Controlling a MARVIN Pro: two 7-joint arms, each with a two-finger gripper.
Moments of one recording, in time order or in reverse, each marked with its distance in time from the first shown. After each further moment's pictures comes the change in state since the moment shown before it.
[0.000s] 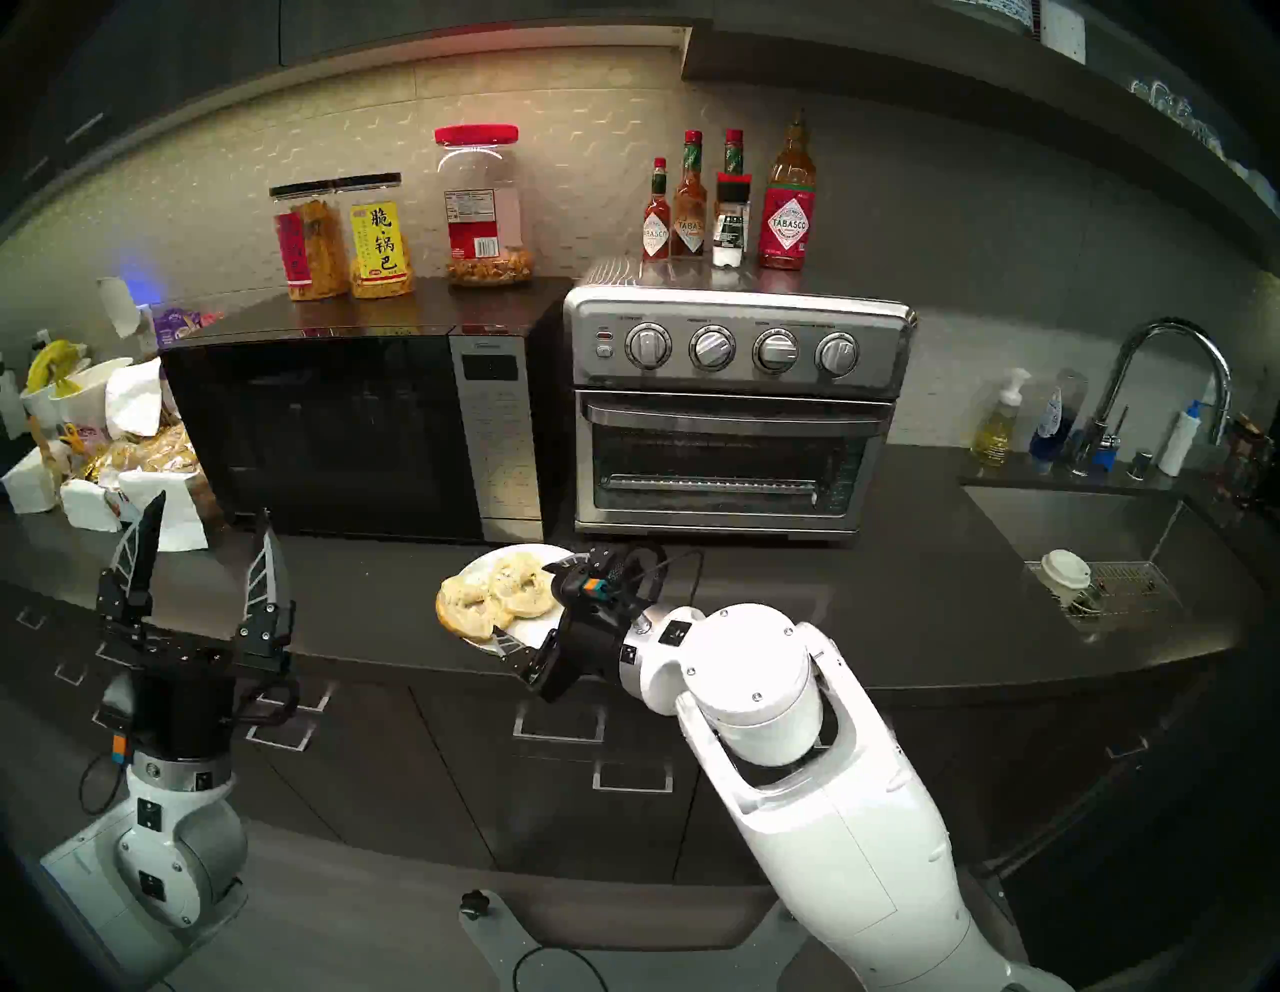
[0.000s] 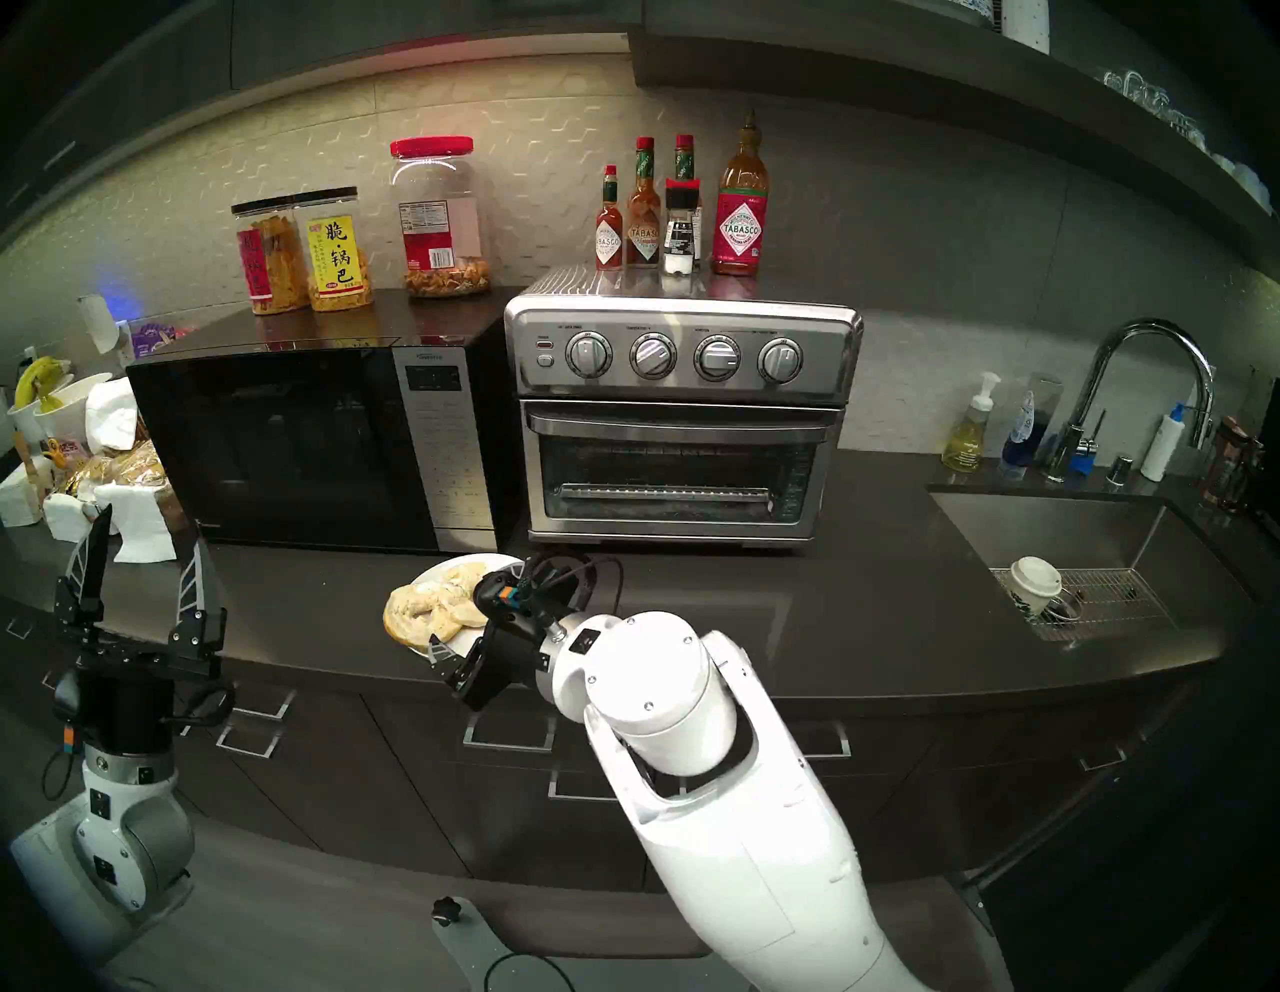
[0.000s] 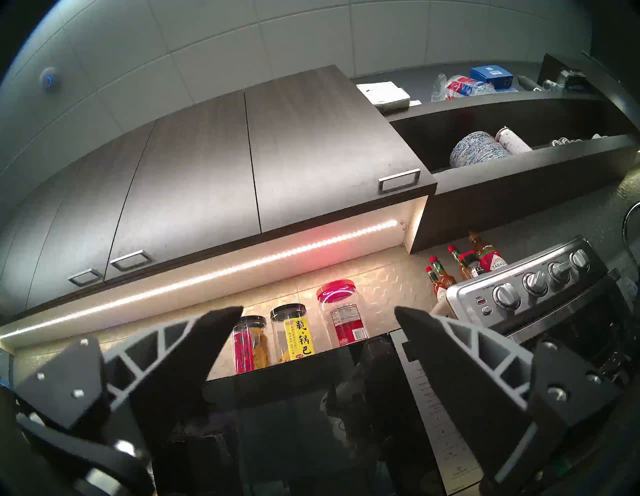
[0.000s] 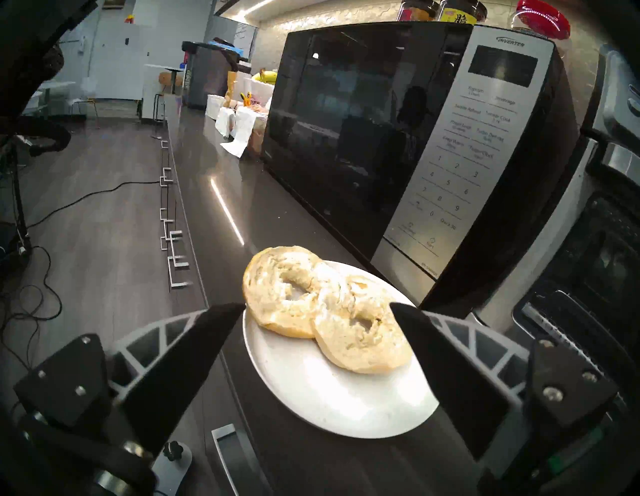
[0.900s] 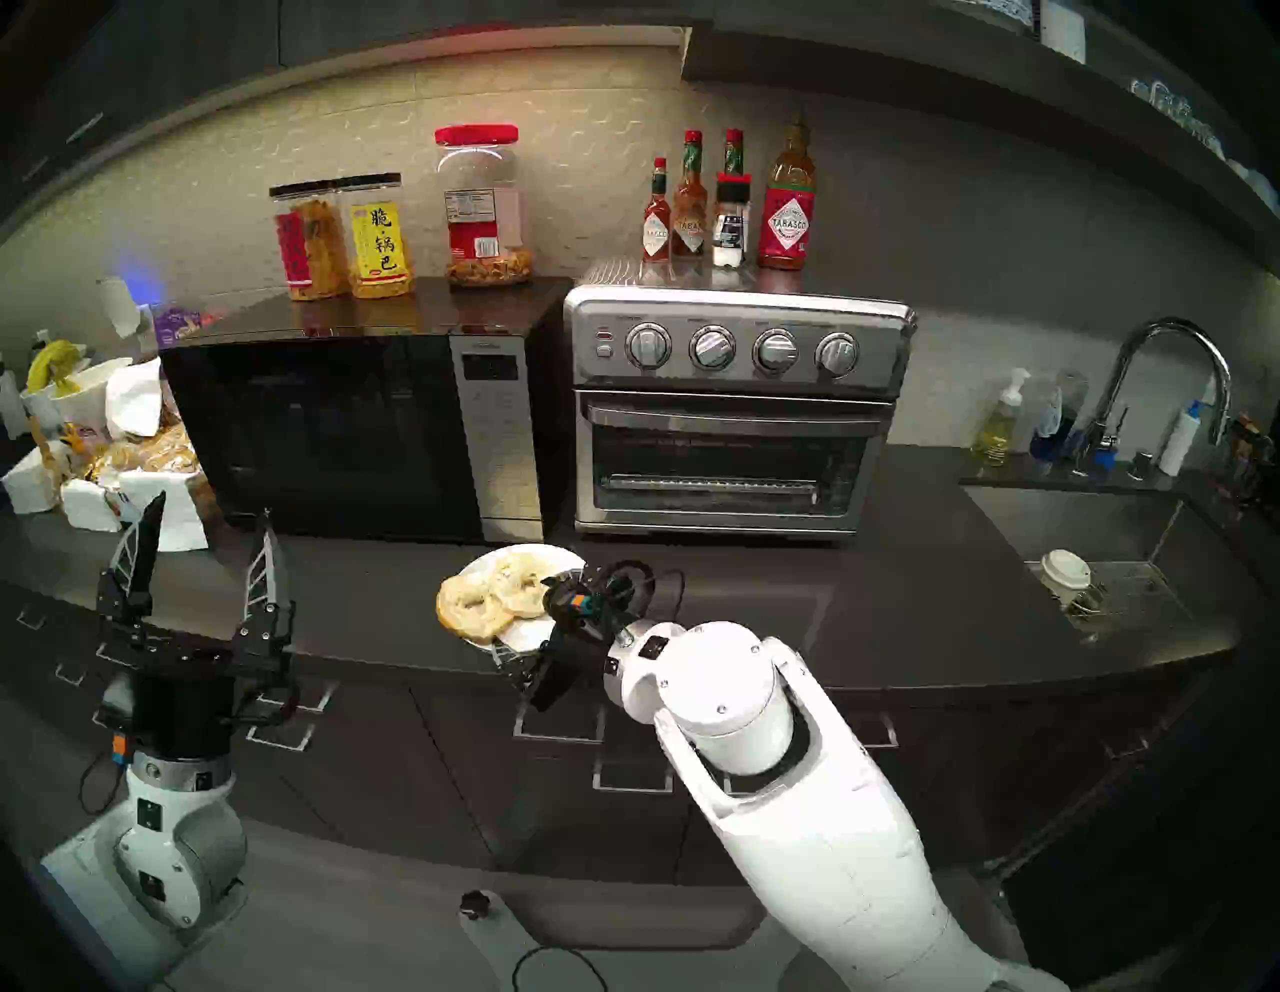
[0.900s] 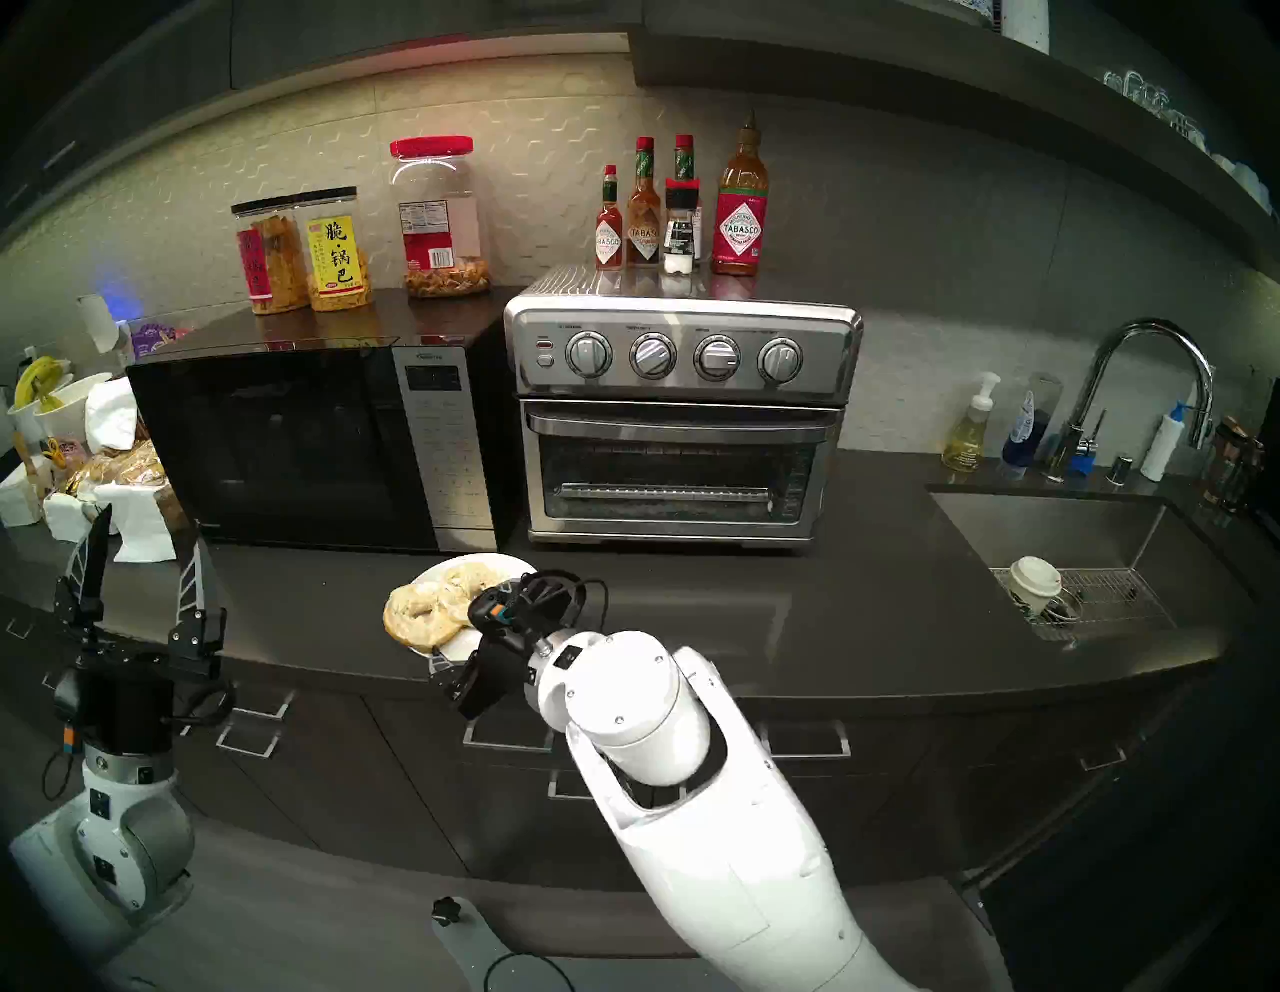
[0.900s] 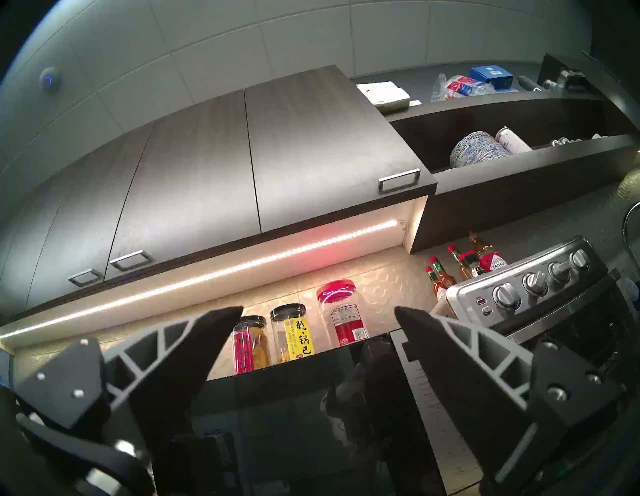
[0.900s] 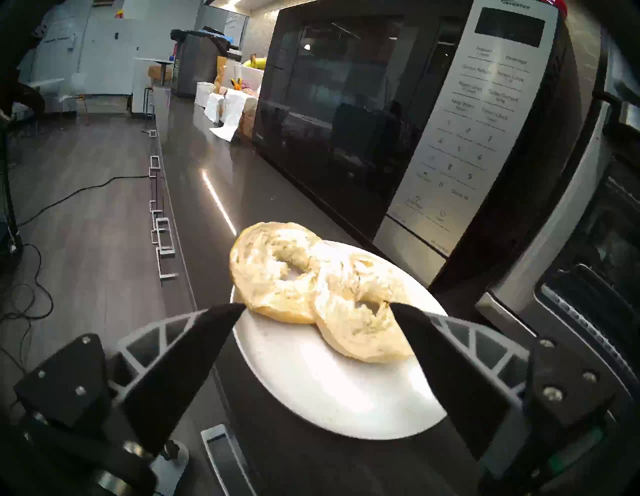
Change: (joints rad) left arm 0.000 0.000 0.000 0.000 0.000 0.000 0.000; right arm 0.020 -0.011 -0.022 0.097 0.018 -0.039 -0.079
